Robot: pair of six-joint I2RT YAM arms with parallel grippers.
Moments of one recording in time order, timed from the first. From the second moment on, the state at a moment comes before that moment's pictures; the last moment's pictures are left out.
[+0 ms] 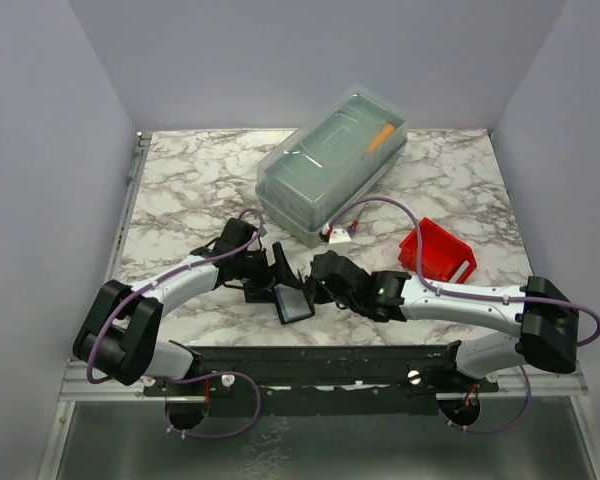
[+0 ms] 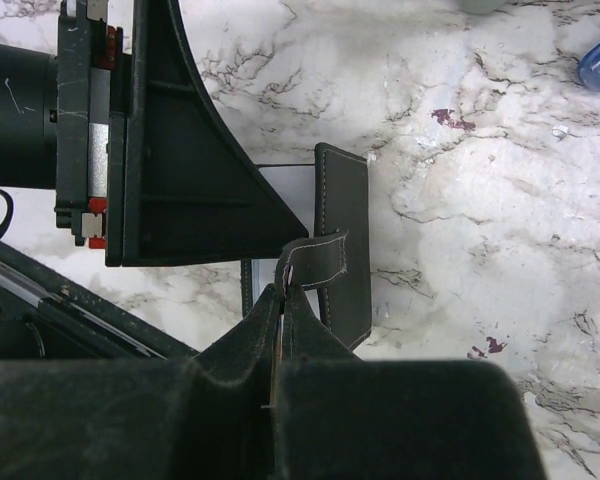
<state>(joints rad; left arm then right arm) -0.47 1.37 0.65 -0.29 0.53 -0.81 1.17 1.38 0.89 -0.22 0.40 0.81</state>
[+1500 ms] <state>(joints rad) -0.49 1.37 0.70 -0.20 0.63 -0.88 1.04 1.27 0.59 -0.22 0.36 1.07</state>
